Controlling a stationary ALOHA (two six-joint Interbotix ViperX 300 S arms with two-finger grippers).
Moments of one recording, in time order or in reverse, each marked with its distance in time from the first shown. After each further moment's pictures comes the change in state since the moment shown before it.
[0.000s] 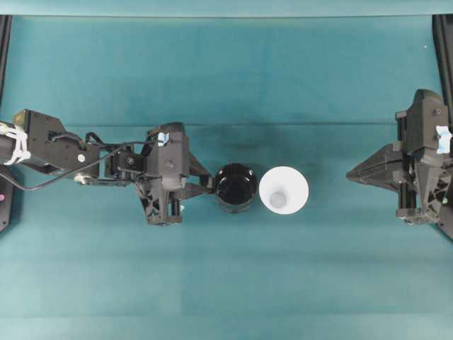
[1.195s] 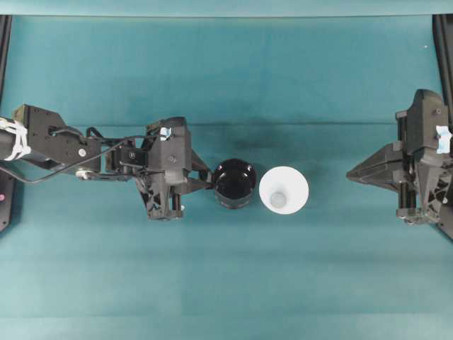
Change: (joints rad) left arm 0.020 -0.011 -0.012 -0.002 0.025 0.015; right arm -0.002 0.000 0.000 0.000 0.005 0.000
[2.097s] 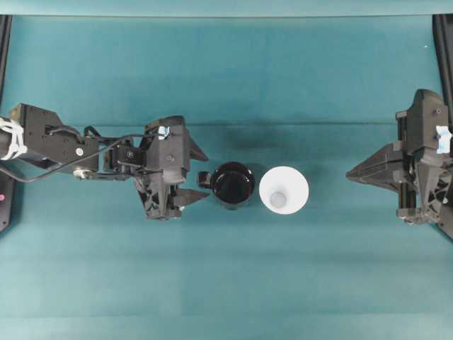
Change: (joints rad) left arm 0.000 -0.017 0.002 0.000 0.020 -0.008; right arm 0.002 0.000 0.000 0.000 0.005 0.000
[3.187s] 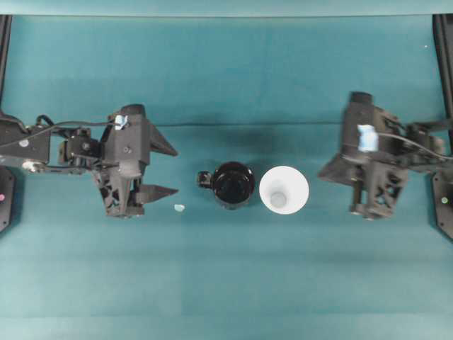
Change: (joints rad) left arm -0.009 -0.279 0.103 0.002 0.193 -0.009; right arm -0.041 0.350 -0.199 0.000 0.064 0.000
